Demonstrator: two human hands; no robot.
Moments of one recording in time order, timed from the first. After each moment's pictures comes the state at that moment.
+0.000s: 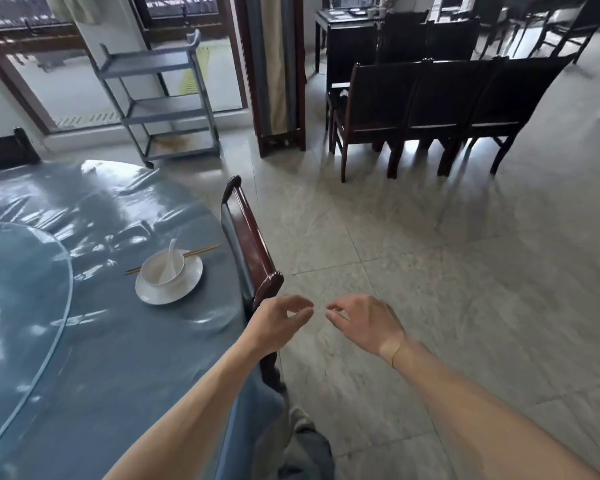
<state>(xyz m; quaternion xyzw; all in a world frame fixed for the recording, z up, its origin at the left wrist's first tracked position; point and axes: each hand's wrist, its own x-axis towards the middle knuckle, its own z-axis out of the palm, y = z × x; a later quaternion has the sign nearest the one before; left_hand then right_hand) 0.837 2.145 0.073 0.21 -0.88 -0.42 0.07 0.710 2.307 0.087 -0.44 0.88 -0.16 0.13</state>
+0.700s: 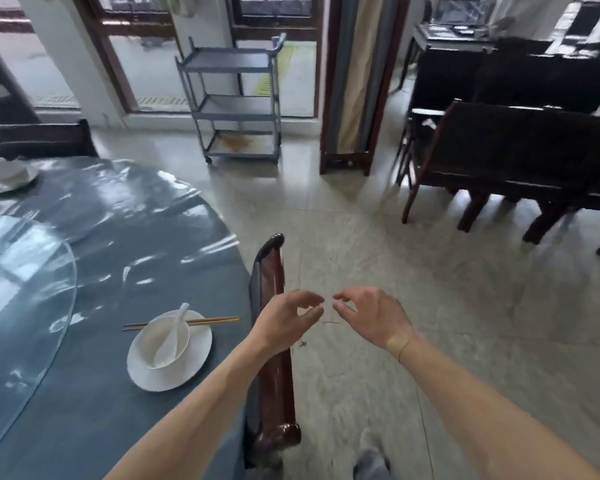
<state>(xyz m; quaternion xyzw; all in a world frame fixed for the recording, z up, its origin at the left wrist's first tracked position) 0.661 1.939 0.083 0.30 -0.85 -0.41 0.15 0.498 2.052 0.109 -0.53 0.82 -0.16 0.13</state>
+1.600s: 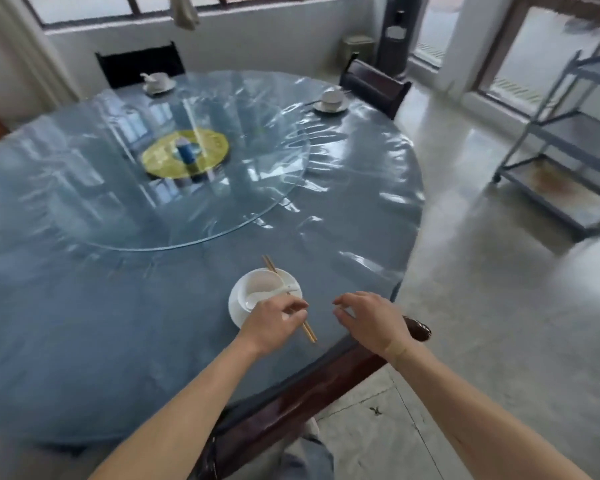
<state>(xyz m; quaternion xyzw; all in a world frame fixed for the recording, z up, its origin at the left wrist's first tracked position) 0.713 1.884 0.068 0.76 -0.50 -0.30 0.29 0.526 1.775 0.075 -0.90 0.39 -0.04 0.20</state>
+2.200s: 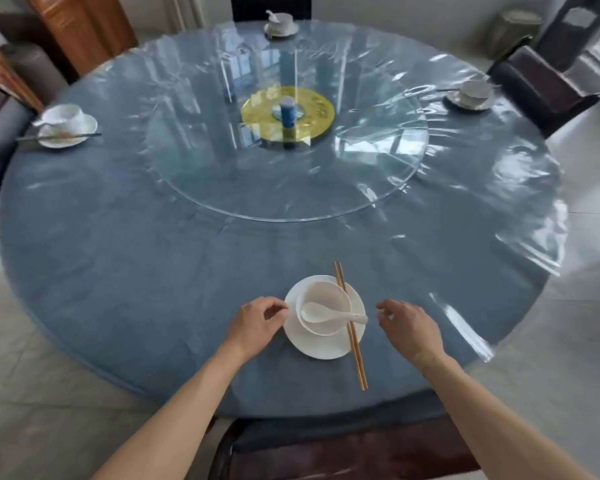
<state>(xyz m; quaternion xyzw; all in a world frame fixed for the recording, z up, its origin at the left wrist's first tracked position) 0.823 1.923 0.009 0.87 -0.25 -0.27 0.34 0.641 1.692 0.007 -0.90 0.38 0.05 0.20</state>
